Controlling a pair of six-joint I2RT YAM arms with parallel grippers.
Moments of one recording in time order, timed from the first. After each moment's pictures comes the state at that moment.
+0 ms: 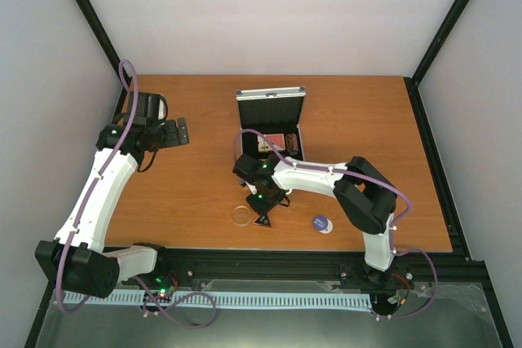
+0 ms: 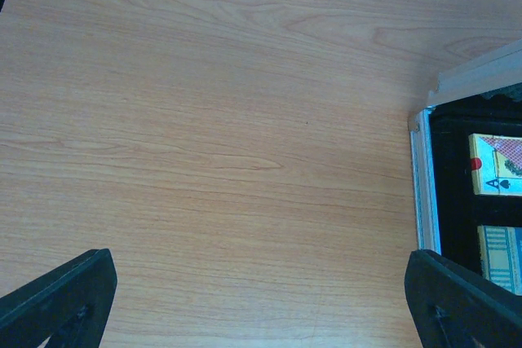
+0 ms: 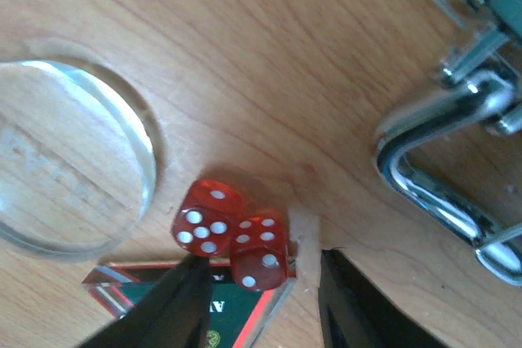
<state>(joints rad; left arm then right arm) -0.16 1.20 1.26 -0.94 -0.11 -0.31 0.99 1.93 1.31 -0.84 -0.04 0.25</state>
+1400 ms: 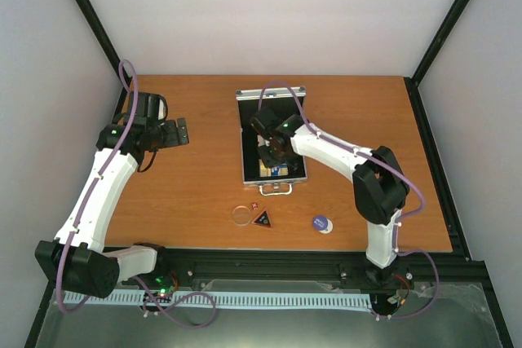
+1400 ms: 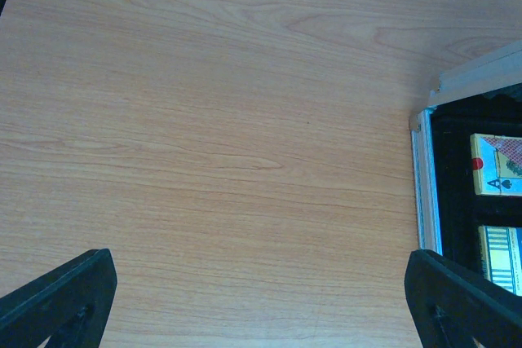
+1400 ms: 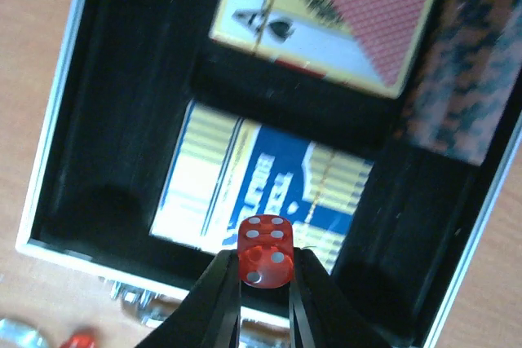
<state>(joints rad) -0.16 1.20 1.26 -0.94 -0.11 -0.31 0.78 1.90 1.54 -0.91 0.12 0.33</state>
